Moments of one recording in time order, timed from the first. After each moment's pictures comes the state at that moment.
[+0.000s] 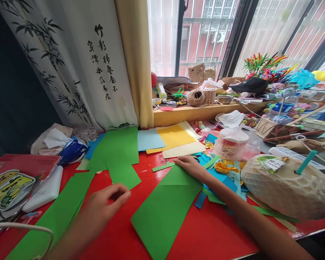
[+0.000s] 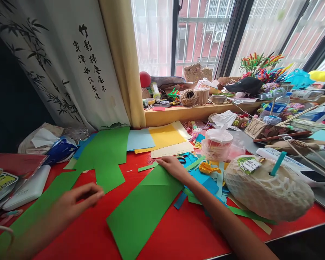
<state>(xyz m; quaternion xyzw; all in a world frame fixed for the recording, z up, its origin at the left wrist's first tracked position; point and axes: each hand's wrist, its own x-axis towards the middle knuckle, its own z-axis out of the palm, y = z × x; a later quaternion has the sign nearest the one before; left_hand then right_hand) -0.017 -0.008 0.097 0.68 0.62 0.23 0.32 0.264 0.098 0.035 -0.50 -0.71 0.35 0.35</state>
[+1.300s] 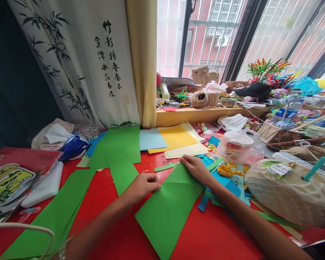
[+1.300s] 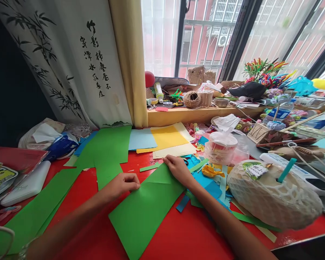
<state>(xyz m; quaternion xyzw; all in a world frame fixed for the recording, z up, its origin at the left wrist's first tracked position) 0.033 0.058 0.051 0.67 0.46 0.24 0.52 0.264 0.098 0.024 -0.51 -0.74 0.22 0.38</state>
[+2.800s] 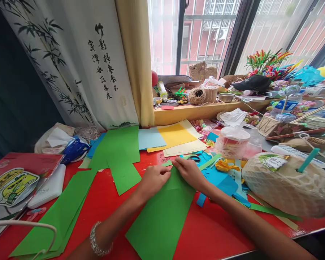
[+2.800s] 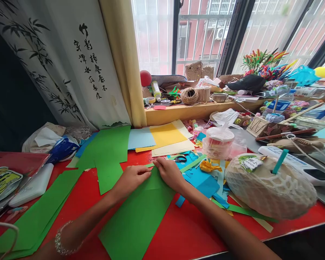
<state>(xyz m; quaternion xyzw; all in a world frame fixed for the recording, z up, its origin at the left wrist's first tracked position) 0.076 0.056 0.066 0.77 0.49 0.26 0.31 0.237 0.069 0.033 -0.49 -0.76 0.17 0.38</state>
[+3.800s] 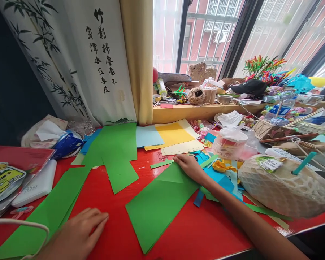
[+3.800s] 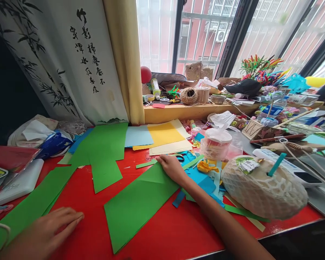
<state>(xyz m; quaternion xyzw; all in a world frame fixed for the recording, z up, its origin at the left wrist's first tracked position) -0.074 -0.033 0.038 0.75 0.63 0.10 0.15 0.254 0.092 0.022 -0.52 -0.76 0.17 0.35</state>
